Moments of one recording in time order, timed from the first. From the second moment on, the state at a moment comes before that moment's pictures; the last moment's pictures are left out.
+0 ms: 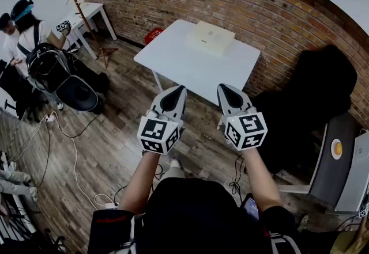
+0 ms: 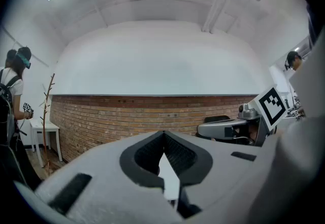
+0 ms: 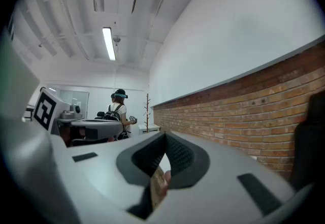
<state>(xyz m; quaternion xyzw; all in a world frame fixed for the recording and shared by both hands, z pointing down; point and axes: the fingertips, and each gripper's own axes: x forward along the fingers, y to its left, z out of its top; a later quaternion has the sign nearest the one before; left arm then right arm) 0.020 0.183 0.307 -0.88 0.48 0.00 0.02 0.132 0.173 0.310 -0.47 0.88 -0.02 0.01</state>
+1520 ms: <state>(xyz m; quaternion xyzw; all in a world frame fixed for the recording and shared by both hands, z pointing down) -0.004 0.061 0.324 -0.88 0.47 0.00 -0.01 0.094 0.057 0.323 -0.46 0.89 -0.04 -0.01</state>
